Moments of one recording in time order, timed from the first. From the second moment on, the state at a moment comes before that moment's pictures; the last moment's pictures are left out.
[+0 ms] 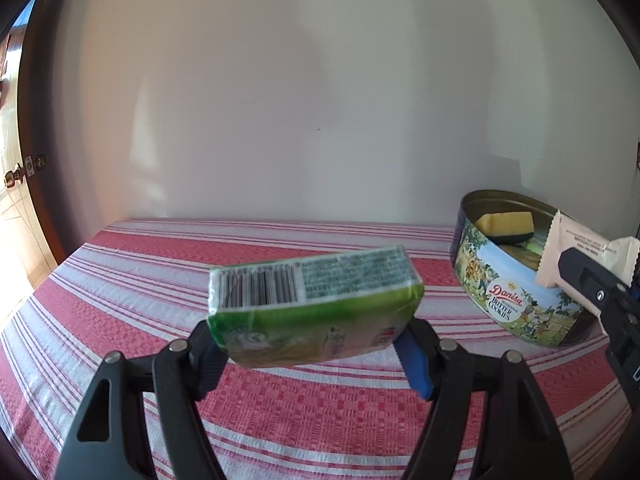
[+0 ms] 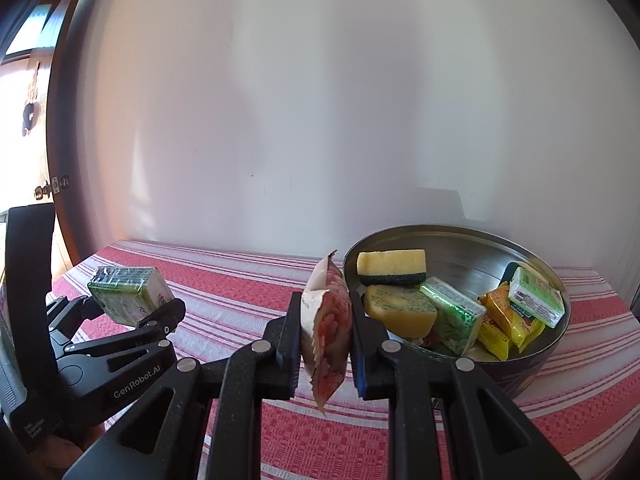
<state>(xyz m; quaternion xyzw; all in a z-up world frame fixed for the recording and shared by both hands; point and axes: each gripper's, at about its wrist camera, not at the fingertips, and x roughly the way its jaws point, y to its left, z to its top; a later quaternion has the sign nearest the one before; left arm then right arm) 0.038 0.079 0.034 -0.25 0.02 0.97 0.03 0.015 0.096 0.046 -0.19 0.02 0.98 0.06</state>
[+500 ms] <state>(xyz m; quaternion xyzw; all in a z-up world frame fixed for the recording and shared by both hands) 0.055 0.119 0.045 -0.24 0.01 0.97 0.06 0.039 0.123 0.057 -0.16 0.02 0.98 0.08</state>
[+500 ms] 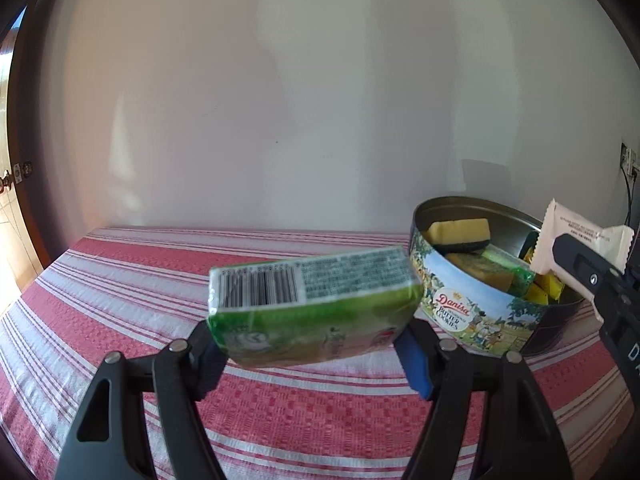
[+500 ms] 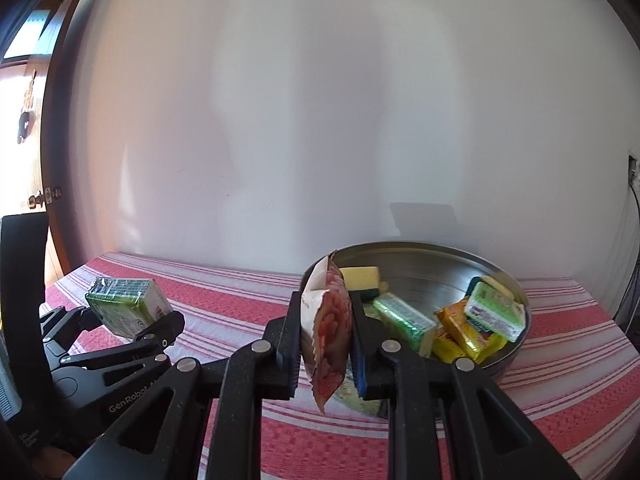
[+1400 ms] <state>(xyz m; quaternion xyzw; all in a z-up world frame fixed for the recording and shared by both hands) 0.035 0.228 0.080 -0.22 0.02 0.96 0.16 0.041 0.238 0.068 -0.14 0.04 0.97 0.20</state>
